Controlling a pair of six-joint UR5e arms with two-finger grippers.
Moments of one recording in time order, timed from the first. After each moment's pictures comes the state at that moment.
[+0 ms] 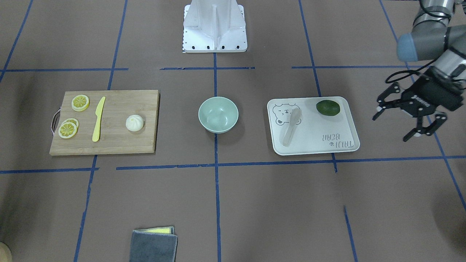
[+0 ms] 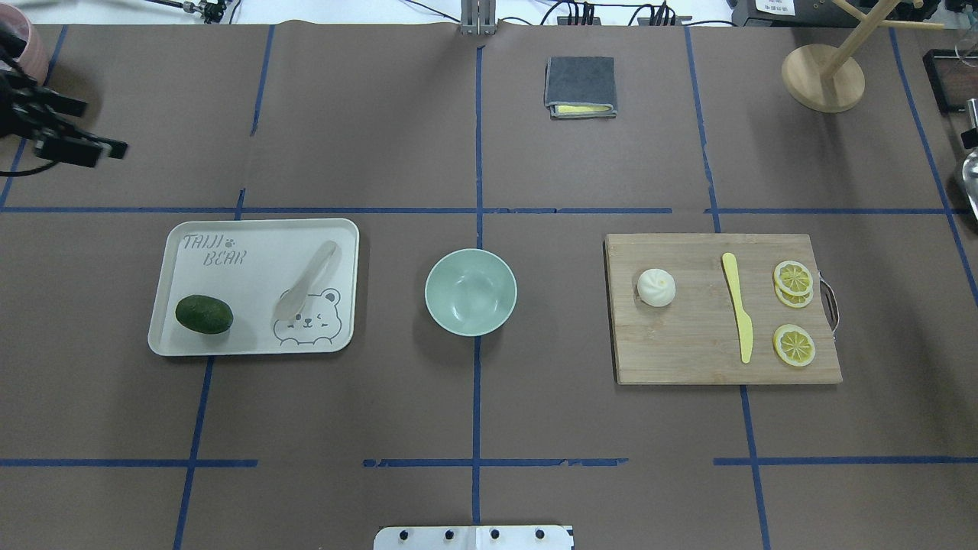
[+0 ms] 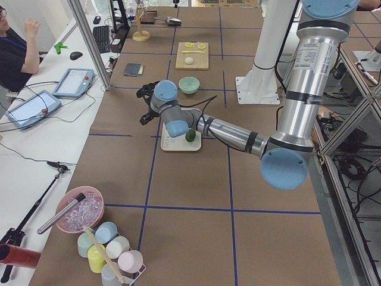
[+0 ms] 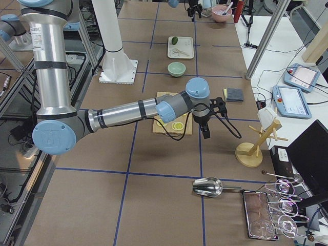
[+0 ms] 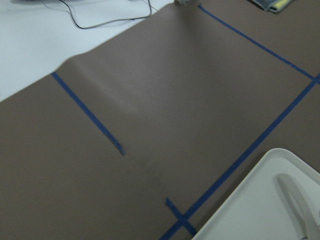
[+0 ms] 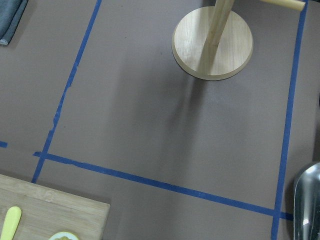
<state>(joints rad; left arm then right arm) -1.02 -1.80 -1.70 -2.26 -2.21 -0.35 1.40 -1.51 1.76 -1.29 2.33 0.26</state>
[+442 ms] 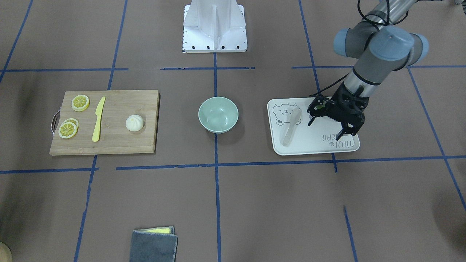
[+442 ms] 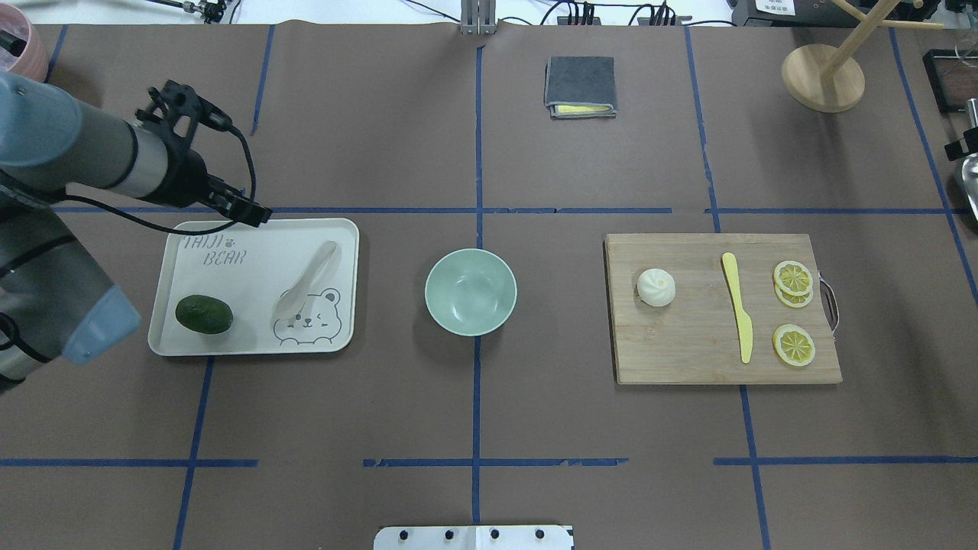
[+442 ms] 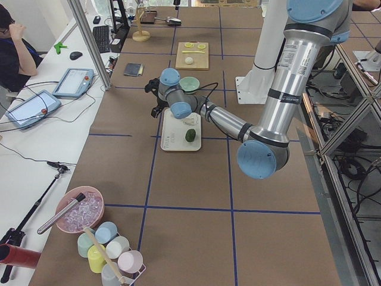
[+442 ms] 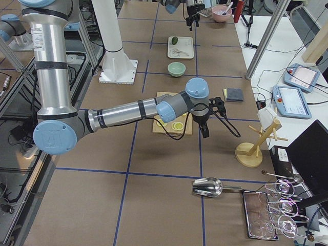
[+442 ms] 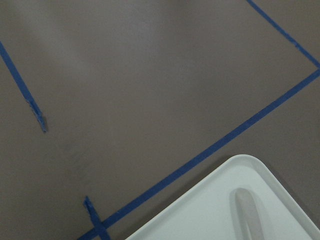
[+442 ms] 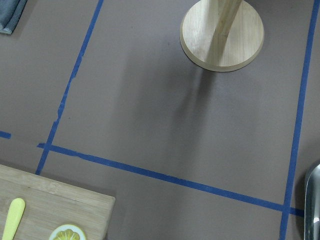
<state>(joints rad) -0.78 -1.88 -1.72 -2.08 -1.96 -0.58 1.39 -1.52 1.76 -1.29 2.33 0.26</state>
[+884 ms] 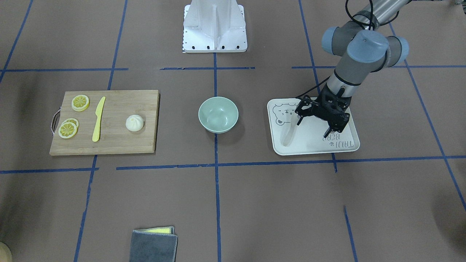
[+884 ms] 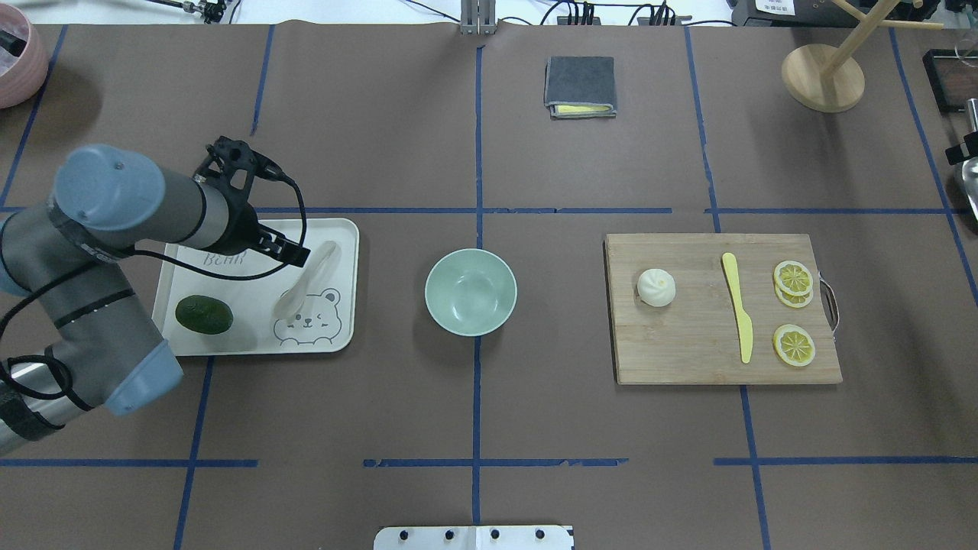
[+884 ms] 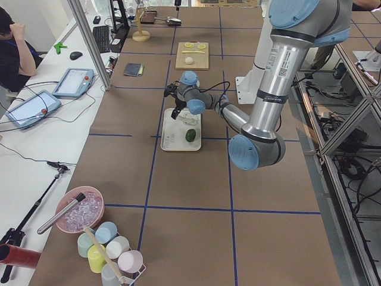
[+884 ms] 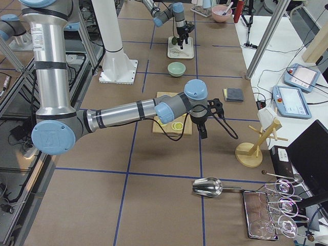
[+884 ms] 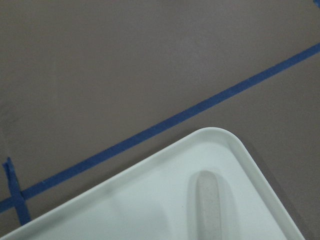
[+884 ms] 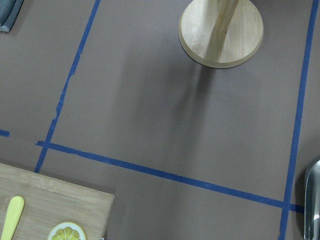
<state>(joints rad) -0.62 -1.90 -1.69 -2.07 -1.83 -0.75 1.39 -1.53 1.76 -1.29 2.34 0.27</state>
